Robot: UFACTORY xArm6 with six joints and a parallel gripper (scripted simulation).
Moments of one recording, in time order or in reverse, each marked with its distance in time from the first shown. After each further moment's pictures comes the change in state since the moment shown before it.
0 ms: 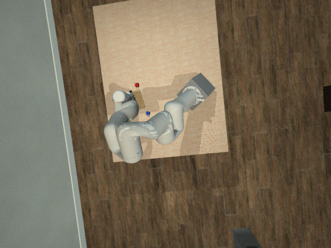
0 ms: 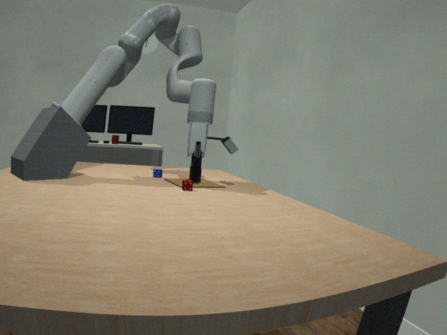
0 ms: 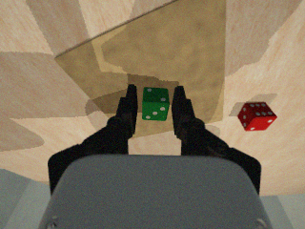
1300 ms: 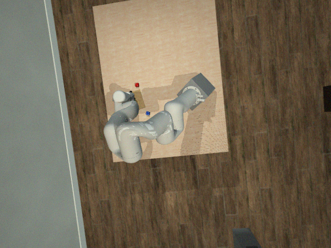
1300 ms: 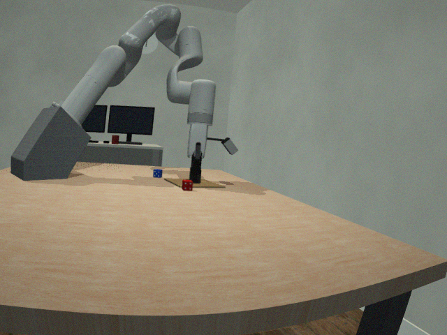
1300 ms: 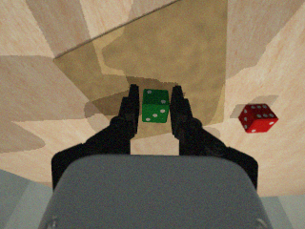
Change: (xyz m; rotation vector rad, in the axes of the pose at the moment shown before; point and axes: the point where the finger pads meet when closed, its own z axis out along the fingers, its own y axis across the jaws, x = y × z) arm 0.000 0.000 0.003 0.000 0.001 0.000
